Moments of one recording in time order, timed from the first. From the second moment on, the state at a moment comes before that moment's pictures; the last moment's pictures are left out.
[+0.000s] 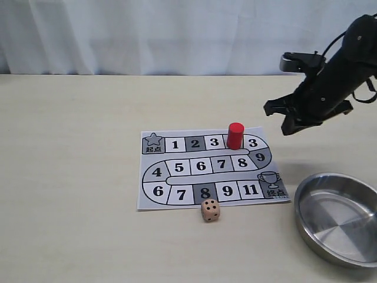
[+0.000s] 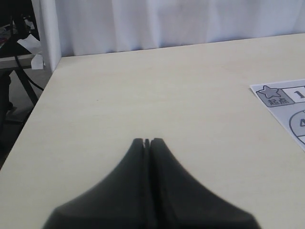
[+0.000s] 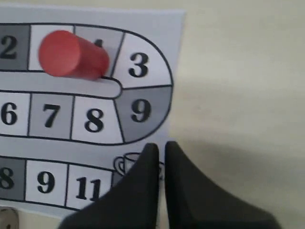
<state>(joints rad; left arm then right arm) -0.03 0.00 0.00 -0.03 0.37 0.13 0.06 1.91 -1.37 0.23 0.84 -0.19</state>
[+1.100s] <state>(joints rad) -0.03 0.00 0.00 -0.03 0.37 0.13 -0.14 1.91 -1.29 0.06 0.82 -0.16</state>
